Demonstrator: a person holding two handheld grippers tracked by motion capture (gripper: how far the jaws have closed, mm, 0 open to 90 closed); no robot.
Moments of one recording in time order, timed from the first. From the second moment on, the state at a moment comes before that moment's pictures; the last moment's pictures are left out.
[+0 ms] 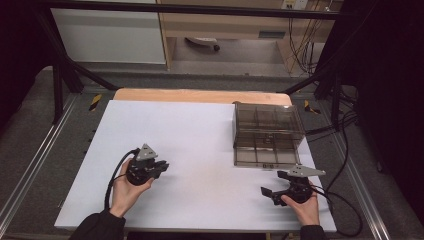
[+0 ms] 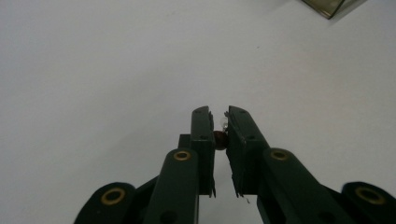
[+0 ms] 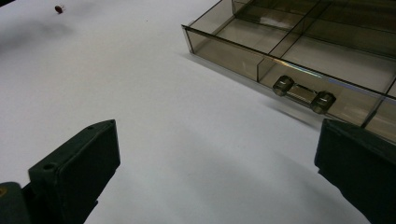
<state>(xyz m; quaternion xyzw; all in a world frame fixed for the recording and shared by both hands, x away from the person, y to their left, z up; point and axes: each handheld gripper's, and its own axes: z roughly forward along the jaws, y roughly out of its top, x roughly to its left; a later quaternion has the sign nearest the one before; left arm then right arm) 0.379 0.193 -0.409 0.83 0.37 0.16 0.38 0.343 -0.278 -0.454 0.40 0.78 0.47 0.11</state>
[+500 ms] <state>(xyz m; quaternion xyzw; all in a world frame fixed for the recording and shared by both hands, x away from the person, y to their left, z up) 0.388 0.122 -0.405 0.85 0.34 0.13 0.38 0.343 -0.279 -0.454 0.40 0.78 0.47 0.11</state>
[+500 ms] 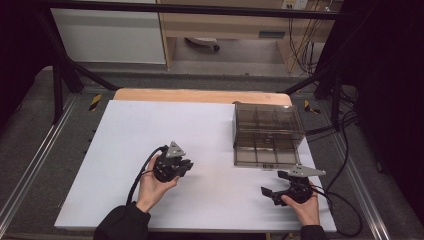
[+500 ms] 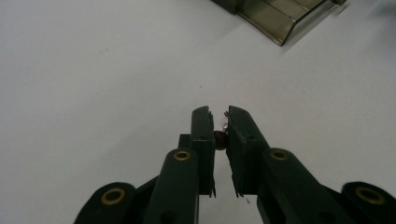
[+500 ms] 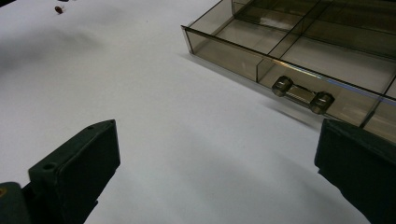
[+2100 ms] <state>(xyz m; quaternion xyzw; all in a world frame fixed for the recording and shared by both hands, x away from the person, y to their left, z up) 0.420 -0.036 -0.392 0.87 0.27 0.11 0.39 0.342 -0.279 -0.454 0.40 0.78 0.47 0.11</state>
